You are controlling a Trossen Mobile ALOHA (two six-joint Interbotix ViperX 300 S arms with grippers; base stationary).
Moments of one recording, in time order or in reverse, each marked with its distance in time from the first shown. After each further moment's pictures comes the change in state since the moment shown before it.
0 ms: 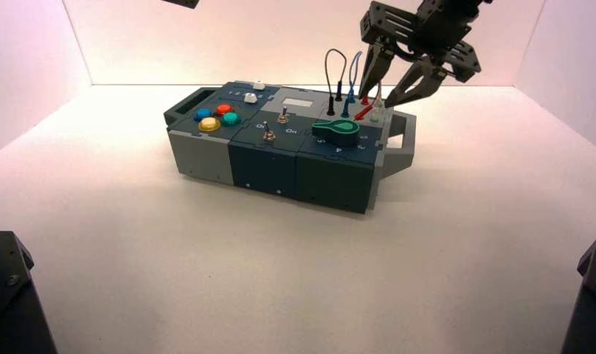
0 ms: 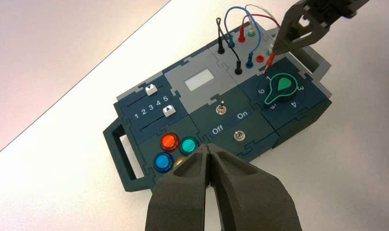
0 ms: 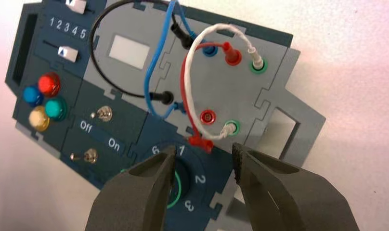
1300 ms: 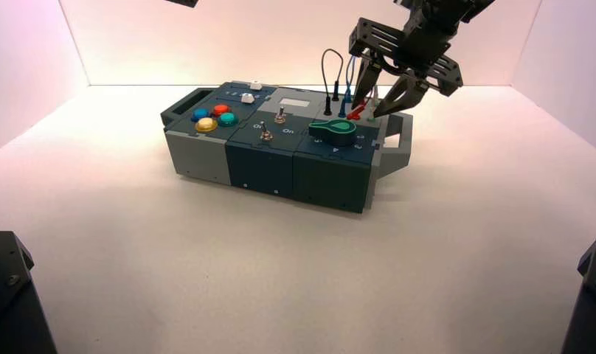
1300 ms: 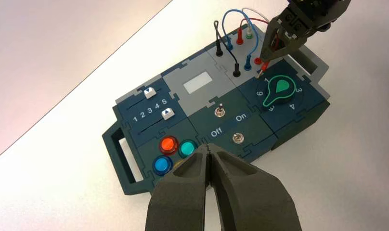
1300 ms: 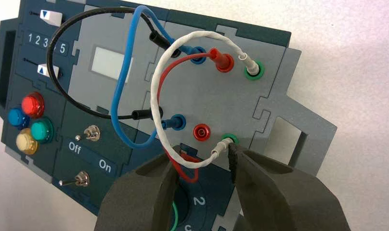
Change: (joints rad) left arm 0.002 -0.003 0.000 0.003 0.000 0.002; right arm 0.015 0.106 -0.044 0.071 -0.032 0.000
